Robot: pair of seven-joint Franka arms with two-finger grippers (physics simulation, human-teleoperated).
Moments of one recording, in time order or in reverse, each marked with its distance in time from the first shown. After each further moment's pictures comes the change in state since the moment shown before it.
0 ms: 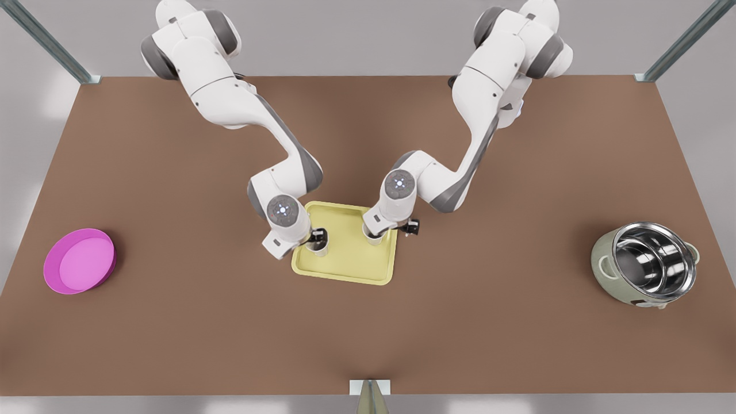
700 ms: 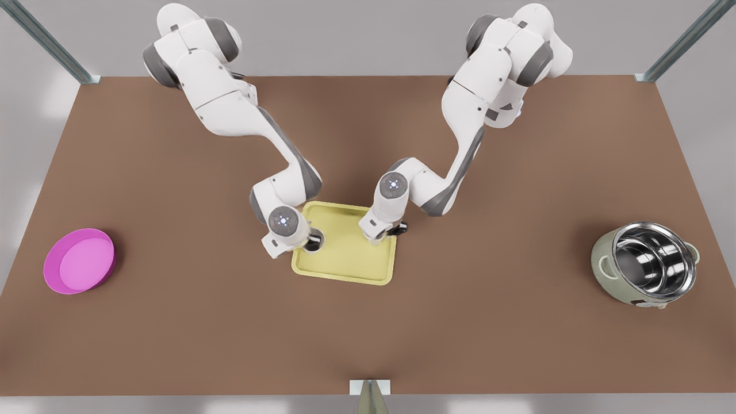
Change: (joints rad) left arm -0.031 0.054 0.001 -0.060 0.014 0.200 -0.225; right arm -0.033 0.044 0.003 -0.028 0.017 0.027 0.187
